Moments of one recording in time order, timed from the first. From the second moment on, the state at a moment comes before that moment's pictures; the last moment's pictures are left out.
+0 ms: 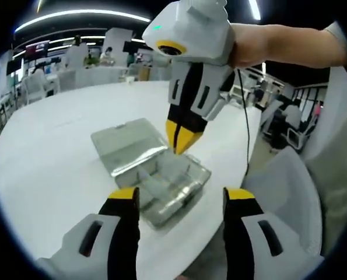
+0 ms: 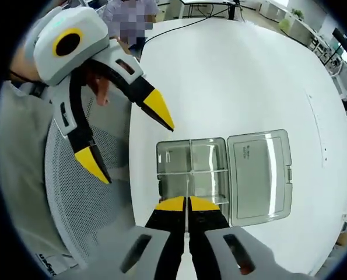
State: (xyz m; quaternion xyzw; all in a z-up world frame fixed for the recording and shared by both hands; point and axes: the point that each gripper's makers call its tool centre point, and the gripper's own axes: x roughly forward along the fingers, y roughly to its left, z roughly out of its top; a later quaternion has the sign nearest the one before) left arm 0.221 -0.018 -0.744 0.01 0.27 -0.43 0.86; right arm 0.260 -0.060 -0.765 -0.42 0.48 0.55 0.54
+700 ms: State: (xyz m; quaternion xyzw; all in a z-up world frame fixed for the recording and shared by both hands) left arm 0.221 -0.015 -0.748 0.00 0.29 -0.42 0.86; right arm 0.267 -0.058 -0.777 -0.44 0.47 0.55 0.54
